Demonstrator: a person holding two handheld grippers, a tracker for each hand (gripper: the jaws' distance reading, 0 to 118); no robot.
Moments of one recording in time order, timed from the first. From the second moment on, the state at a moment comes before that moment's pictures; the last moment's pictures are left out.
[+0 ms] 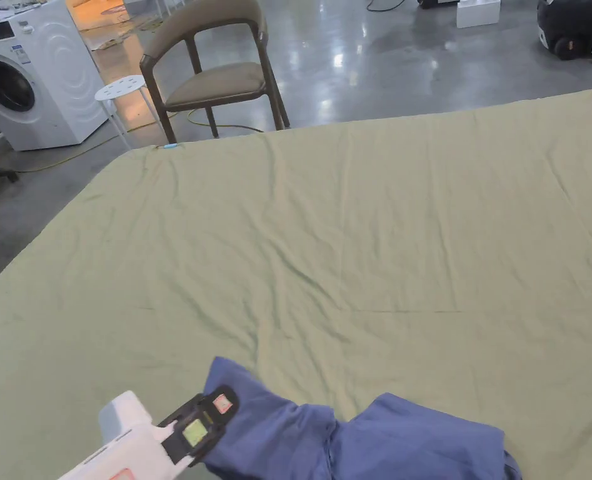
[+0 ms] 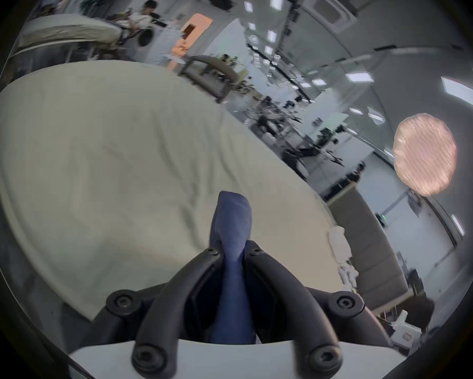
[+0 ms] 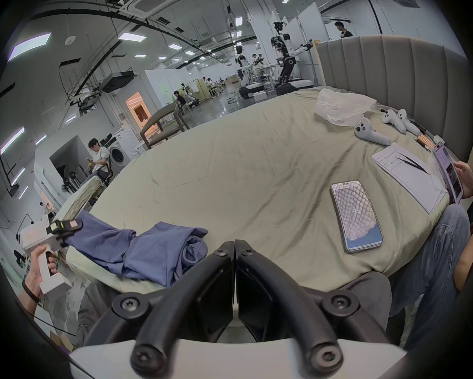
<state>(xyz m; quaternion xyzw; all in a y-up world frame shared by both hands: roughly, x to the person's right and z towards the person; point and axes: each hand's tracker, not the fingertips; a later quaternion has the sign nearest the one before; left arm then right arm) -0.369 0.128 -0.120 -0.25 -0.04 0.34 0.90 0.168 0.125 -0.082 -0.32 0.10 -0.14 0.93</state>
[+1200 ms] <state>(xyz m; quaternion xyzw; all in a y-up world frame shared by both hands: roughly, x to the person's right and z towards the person) -0.163 0.040 -0.205 -0.46 -0.22 0.29 0.81 0.139 0.093 -0.081 -0.40 0.16 -0.12 0.90</state>
